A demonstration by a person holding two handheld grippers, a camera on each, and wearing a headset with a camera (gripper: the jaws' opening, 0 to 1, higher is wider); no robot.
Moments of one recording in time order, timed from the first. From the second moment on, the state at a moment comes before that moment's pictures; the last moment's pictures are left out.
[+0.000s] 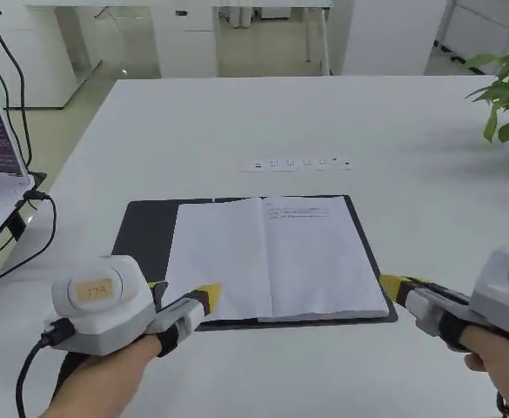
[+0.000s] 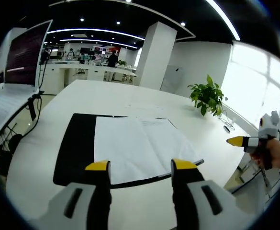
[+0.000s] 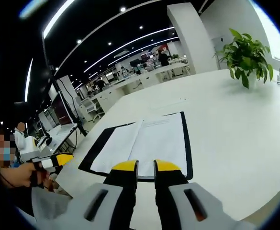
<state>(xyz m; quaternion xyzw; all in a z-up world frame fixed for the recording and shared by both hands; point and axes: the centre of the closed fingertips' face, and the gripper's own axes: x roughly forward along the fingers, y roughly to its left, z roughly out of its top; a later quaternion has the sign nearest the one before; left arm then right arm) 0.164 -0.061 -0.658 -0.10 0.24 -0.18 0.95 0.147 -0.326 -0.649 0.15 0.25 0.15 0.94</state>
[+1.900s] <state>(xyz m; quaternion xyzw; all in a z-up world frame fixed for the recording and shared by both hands) 0.161 -0.080 -0.640 0.00 0.26 -0.20 0.94 0.131 -0.320 -0.651 0.08 0.23 0.22 0.95</state>
